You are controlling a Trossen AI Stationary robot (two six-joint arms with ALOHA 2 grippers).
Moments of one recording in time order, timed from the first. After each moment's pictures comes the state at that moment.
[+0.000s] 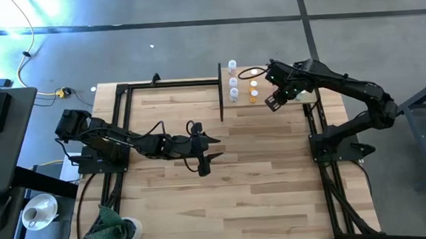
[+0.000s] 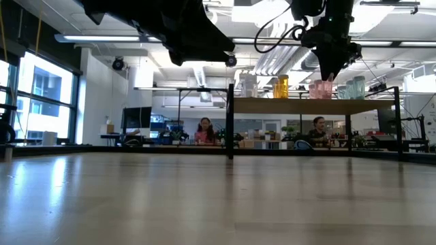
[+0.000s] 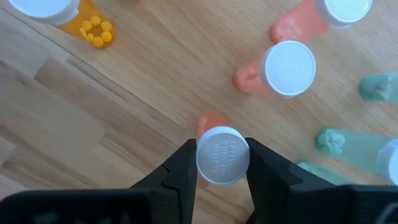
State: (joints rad) left arm -0.06 1.54 0.83 0.33 -0.33 -0.08; right arm -0.52 1.34 1.33 -1.32 0.21 0.40
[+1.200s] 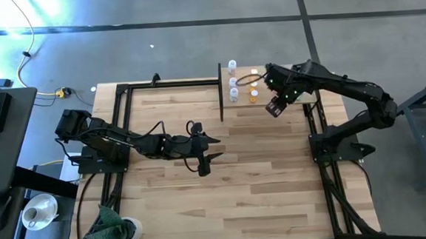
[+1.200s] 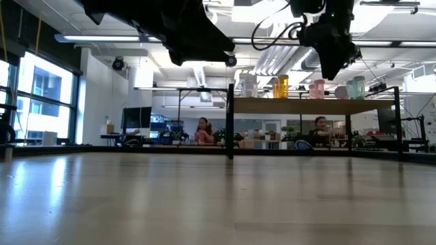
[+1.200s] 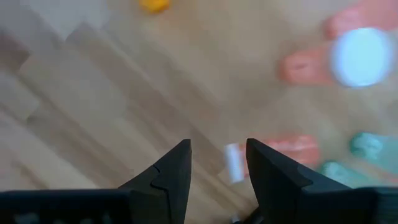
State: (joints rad) left arm -0.06 1.54 0.83 0.33 -0.33 -0.08; right arm -0.47 1.34 1.33 -1.33 0.13 0.31
